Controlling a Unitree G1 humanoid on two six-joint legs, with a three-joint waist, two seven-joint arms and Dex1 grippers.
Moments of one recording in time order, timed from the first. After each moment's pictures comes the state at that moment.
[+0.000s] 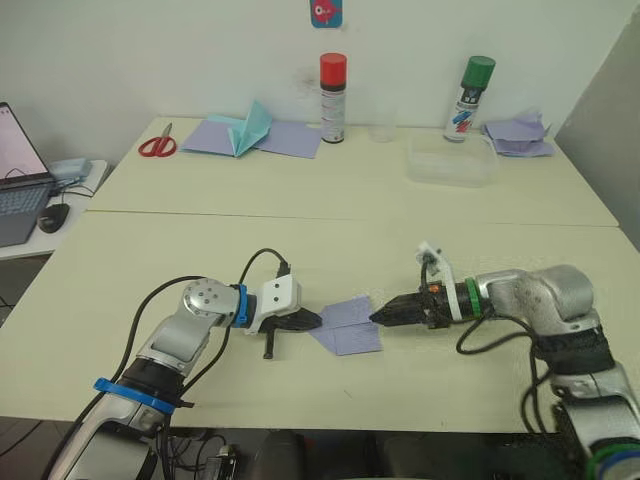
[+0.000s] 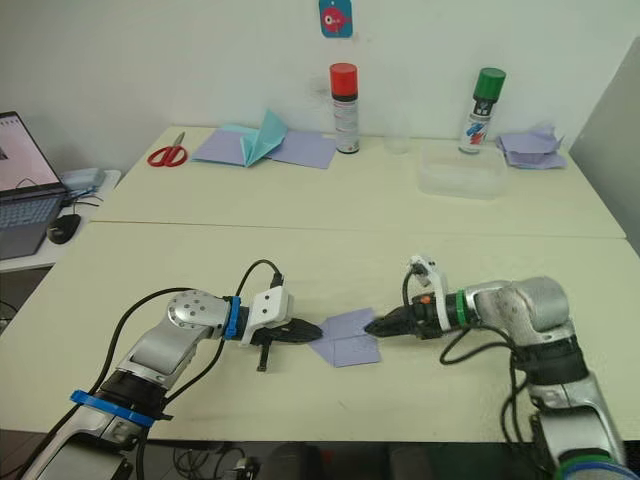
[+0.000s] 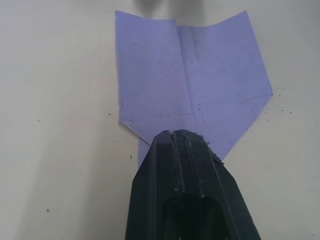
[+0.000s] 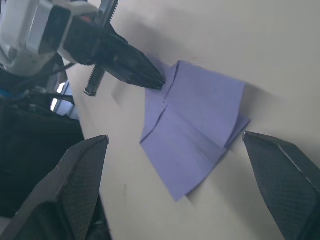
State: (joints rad) left arm -0.42 0.63 -0.31 0.20 -0.13 0.06 -1.23; right arm -0.63 -0.46 0.00 0.02 0.74 1.57 0.76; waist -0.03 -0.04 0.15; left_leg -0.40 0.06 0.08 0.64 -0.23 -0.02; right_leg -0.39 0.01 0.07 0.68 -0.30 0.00
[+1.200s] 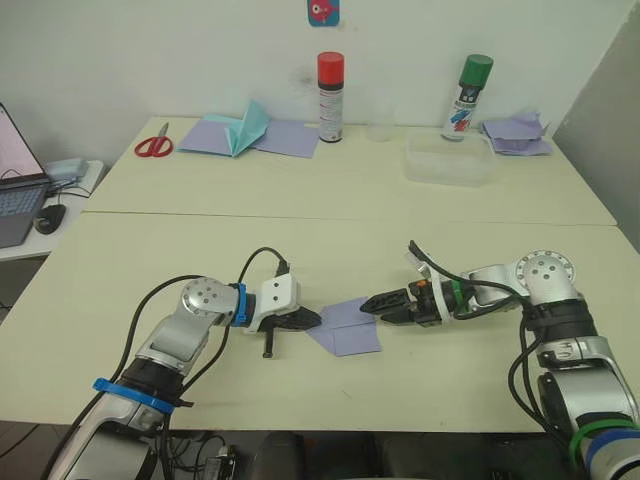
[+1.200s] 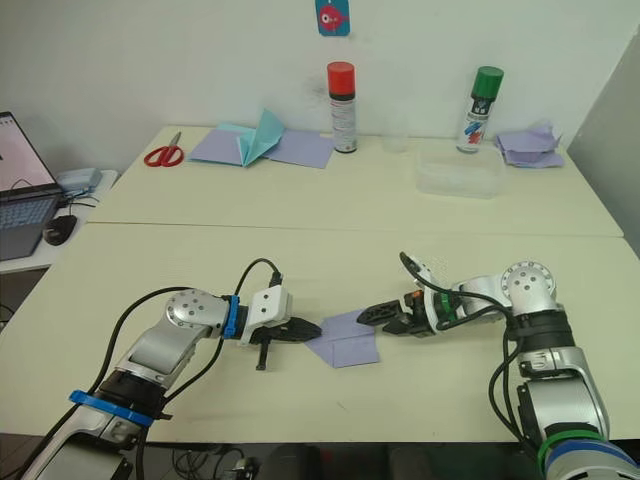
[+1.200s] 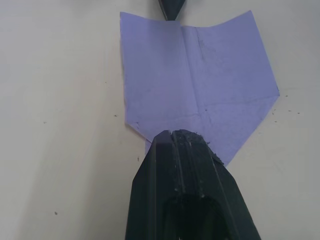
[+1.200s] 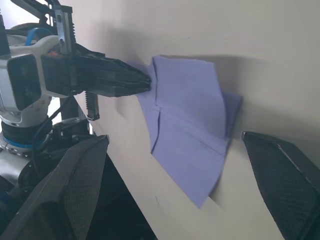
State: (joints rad) left arm -0.42 0.63 -0.30 0.19 -0.12 0.06 -1.23; right arm -0.70 -0.40 -0.02 0.40 1.43 1.60 -0.01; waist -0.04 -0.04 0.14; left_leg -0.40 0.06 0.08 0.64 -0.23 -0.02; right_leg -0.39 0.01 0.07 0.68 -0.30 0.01
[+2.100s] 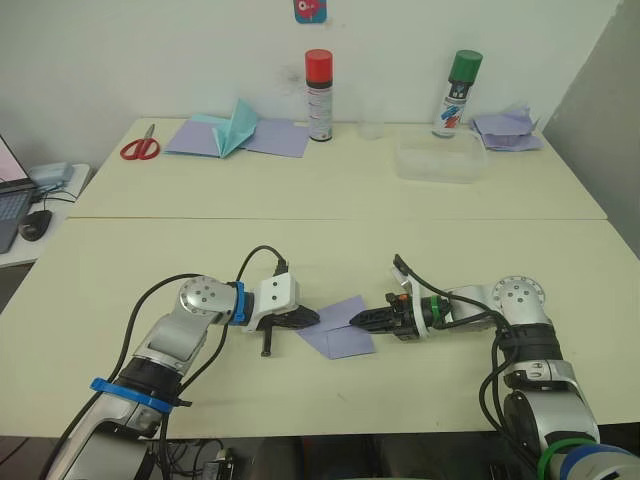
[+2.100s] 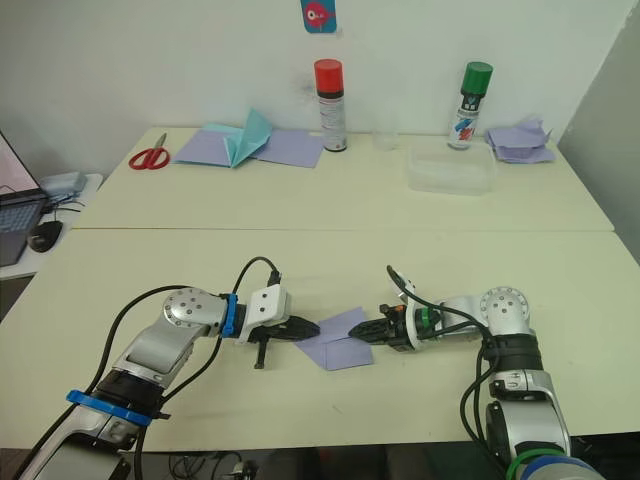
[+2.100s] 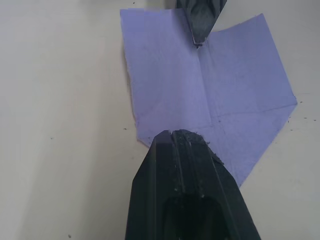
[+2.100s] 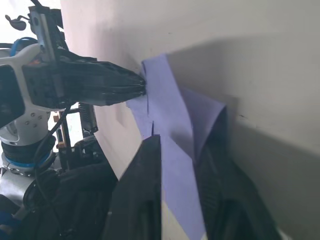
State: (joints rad) left arm -0.41 0.65 -0.29 0.19 -0.11 0.05 -1.23; right arm -0.61 -0.27 -0.14 0.34 1.33 1.61 -0.03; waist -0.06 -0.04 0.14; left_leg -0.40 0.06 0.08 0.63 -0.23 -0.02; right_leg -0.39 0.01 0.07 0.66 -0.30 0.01
